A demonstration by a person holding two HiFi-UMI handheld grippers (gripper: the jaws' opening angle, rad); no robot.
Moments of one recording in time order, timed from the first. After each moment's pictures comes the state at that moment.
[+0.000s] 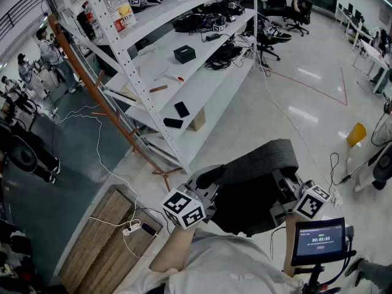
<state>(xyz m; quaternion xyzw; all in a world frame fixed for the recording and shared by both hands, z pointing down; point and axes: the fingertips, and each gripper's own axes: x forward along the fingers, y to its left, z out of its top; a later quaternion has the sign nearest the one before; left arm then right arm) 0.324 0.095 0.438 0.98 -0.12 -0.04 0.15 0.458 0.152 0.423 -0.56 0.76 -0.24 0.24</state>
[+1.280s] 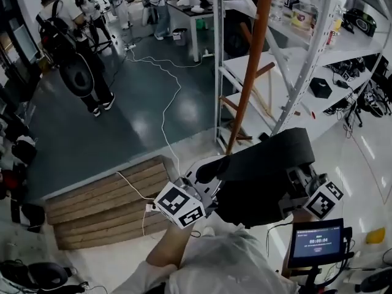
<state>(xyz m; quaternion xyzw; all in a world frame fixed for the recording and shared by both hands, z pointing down) -0.078 -0.159 0.378 0.92 -0.36 -0.12 0.07 0.067 -0.191 0.353 -0.36 0.90 -0.19 0.15</state>
